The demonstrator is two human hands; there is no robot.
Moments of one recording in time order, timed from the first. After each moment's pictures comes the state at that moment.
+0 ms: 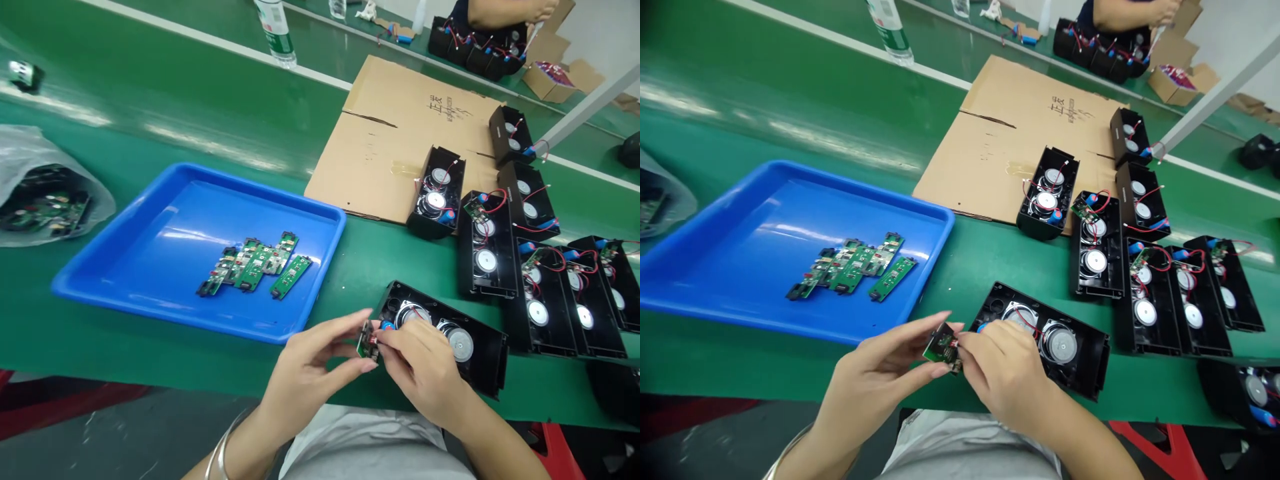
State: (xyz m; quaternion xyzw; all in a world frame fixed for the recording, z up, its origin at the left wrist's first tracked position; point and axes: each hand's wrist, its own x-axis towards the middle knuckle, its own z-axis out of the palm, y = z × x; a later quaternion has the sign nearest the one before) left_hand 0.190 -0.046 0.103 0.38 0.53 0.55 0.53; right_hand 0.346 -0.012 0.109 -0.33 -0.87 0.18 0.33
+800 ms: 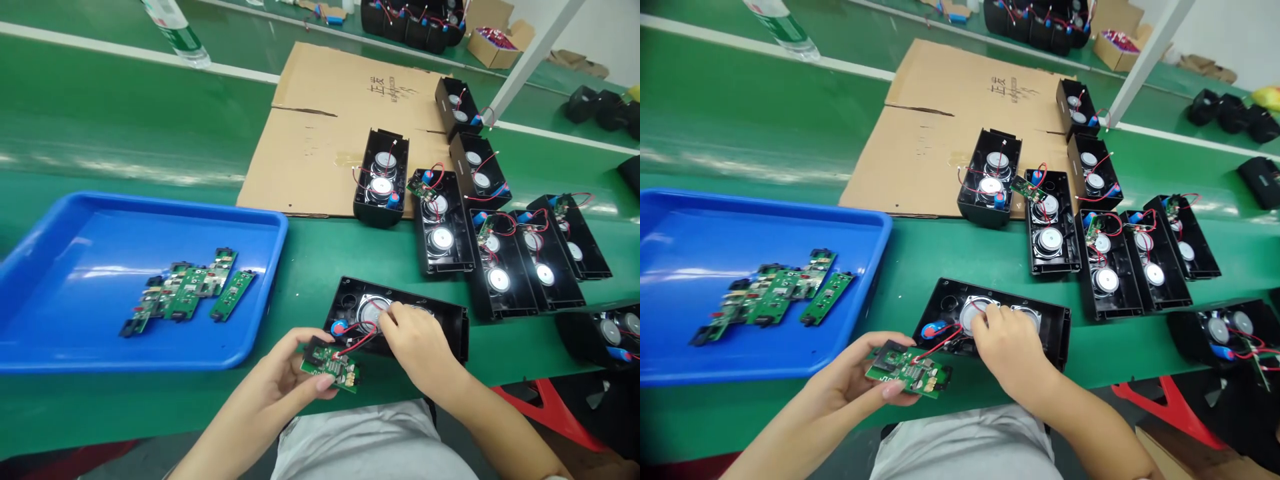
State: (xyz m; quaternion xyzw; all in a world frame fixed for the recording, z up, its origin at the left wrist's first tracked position) left_hand 0.210 -0.053 0.106 0.31 0.56 0.37 0.67; right_hand 0.403 -0.019 0.080 -0.45 -0.89 -0.05 0.07
